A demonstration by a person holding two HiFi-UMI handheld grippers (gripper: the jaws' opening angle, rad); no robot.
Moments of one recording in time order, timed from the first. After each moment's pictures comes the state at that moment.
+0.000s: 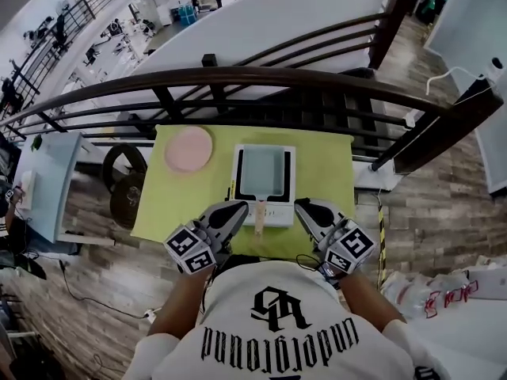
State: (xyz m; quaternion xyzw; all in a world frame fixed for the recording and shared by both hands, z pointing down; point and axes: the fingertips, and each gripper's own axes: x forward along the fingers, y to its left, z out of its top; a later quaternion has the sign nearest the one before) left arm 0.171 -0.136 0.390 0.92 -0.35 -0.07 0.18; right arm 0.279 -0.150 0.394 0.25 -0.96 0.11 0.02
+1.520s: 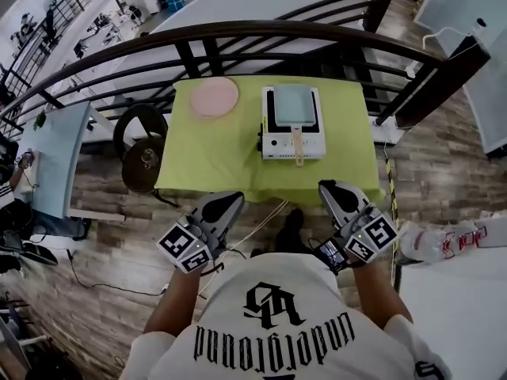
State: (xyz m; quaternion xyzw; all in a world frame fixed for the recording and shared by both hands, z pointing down) left arm 0.017 0.123 0.374 0.93 -0.33 -0.04 0.14; right arm 0.180 0.094 0.376 0.33 -0.94 0.09 0.02
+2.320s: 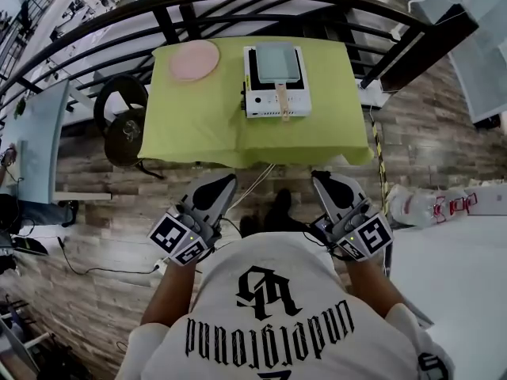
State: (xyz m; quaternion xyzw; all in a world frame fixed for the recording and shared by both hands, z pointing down) left arm 0.031 0.191 0.386 0.93 -0.33 -0.05 0.14; right arm 0.181 0.190 0.381 0.36 -0.93 0.04 0.02
